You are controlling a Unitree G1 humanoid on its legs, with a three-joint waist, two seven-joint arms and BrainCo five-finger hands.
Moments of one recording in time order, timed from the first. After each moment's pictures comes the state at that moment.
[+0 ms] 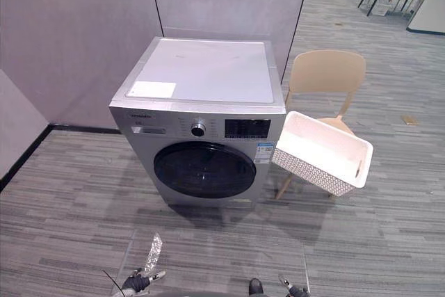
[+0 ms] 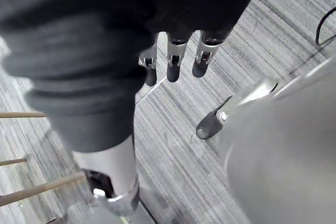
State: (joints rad) left arm 0.09 0.04 0.23 1.12 -0.10 -0.09 0.11; right arm 0.07 -0.06 -0.31 1.24 0.46 -0.10 -0.13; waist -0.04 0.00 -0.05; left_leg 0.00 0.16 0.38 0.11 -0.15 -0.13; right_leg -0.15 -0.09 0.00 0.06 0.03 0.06
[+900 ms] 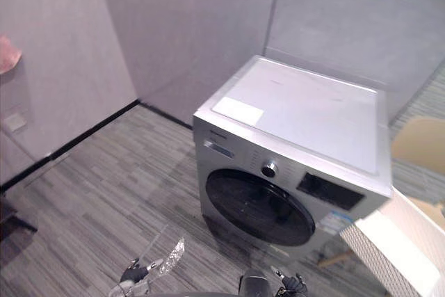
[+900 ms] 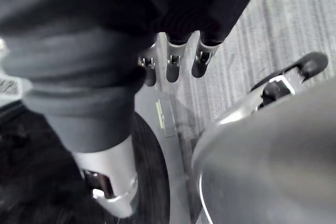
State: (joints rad) left arm 0.05 -0.01 0.22 1.05 -0.16 -0.09 0.11; right arm 0.09 -0.01 -0.30 1.07 0.34 -0.10 -0.13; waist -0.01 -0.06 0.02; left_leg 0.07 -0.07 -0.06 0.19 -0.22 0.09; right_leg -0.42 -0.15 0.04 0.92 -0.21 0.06
